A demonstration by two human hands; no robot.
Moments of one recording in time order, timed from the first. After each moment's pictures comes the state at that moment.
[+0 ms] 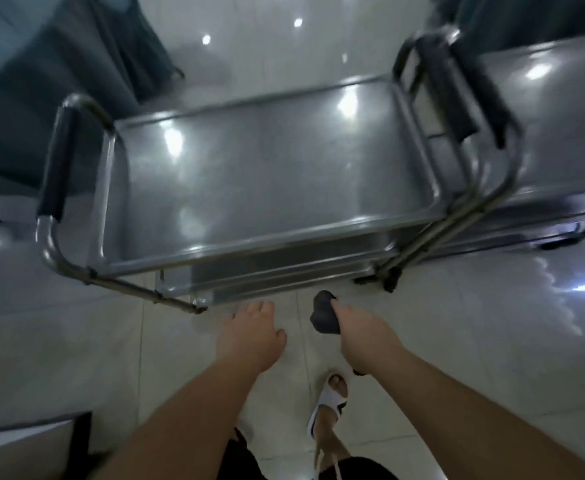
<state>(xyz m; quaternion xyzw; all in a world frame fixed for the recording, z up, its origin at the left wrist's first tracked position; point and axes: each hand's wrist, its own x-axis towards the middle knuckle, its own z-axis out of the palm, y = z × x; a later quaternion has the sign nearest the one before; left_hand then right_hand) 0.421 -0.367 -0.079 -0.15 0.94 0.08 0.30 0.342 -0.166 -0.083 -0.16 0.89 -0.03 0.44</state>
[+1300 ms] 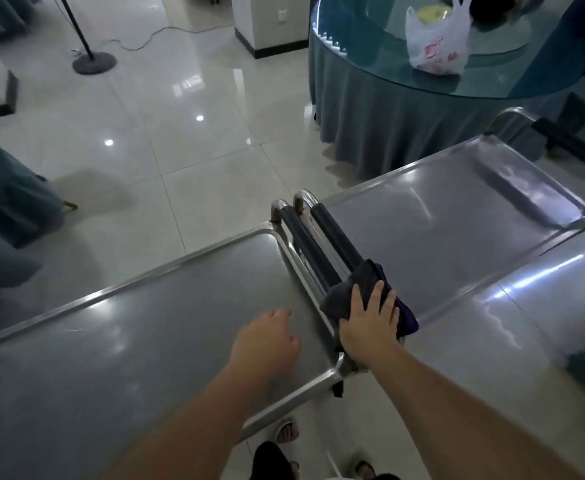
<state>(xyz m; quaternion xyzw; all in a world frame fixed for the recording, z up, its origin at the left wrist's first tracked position) 0.016 -0.259 0.017 0.01 0.95 0.16 0.26 -0.005 -0.048 -0.033 0.09 0.97 -0.09 0.22</state>
